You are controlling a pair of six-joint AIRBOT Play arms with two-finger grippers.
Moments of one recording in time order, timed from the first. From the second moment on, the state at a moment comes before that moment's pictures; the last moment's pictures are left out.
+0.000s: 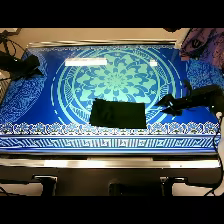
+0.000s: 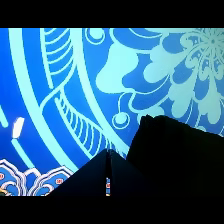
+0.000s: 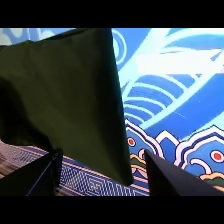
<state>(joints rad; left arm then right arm) 0.07 -1.59 1.99 1.27 -1.53 -1.85 -0.28 -1.55 1.19 2.36 -1.30 -1.81</state>
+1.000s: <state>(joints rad) 0.07 -1.61 1.99 1.27 -1.53 -1.85 -0.08 -1.69 1.40 2.42 -1.18 -1.77</state>
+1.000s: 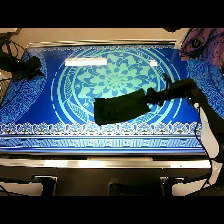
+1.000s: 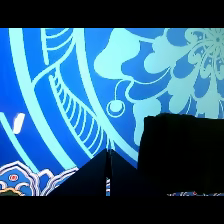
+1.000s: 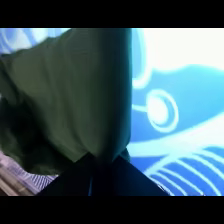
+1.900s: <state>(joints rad) 0.07 -1.61 1.99 1.27 -1.53 -1.85 -0.54 -1.68 1.96 1.87 -1.28 -1.32</state>
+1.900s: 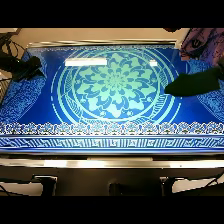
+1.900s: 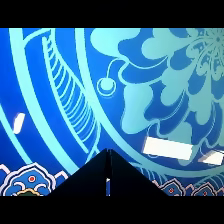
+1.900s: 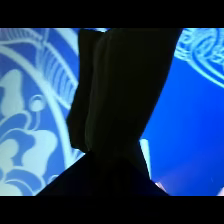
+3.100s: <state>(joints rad) 0.07 -1.61 1.99 1.27 -1.53 -1.85 -0.79 -1.24 0.90 1.44 -1.28 -1.16</state>
